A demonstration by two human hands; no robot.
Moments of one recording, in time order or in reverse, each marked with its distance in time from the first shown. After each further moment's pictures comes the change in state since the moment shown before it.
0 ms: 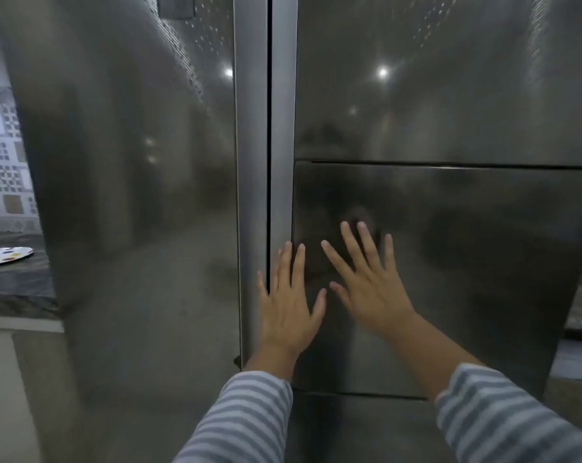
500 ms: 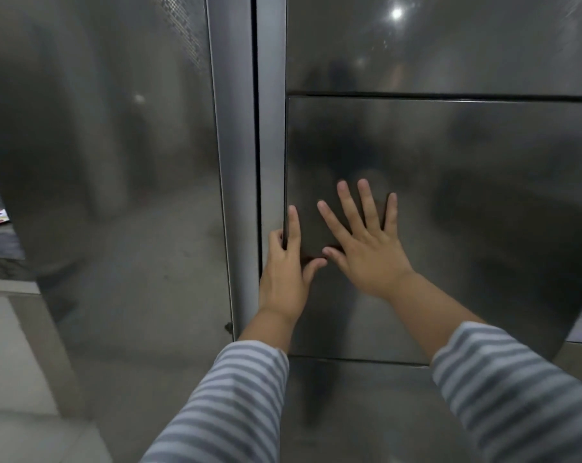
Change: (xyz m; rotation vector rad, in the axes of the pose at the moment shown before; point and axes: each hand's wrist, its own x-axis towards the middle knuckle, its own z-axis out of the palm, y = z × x) left_hand 0.010 -0.010 0.037 -0.250 -0.101 -0.148; right_hand 0.002 0.006 0.048 -0.042 0.017 -0.066
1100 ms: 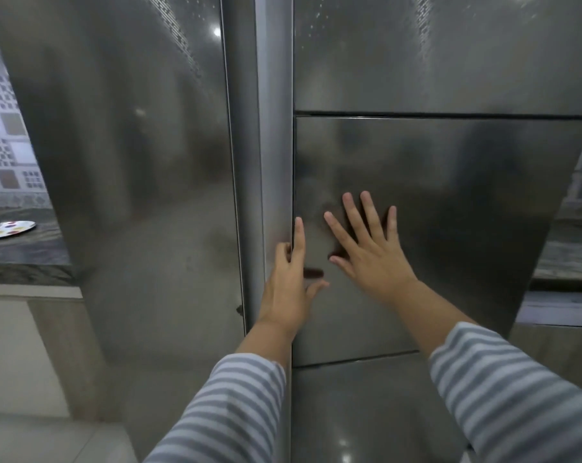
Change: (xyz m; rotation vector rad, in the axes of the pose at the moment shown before) left_hand -0.063 0.038 -0.052 -0.030 -0.111 0.053; right_hand -0.035 -0.005 -0.077 0.019 -0.100 0.044
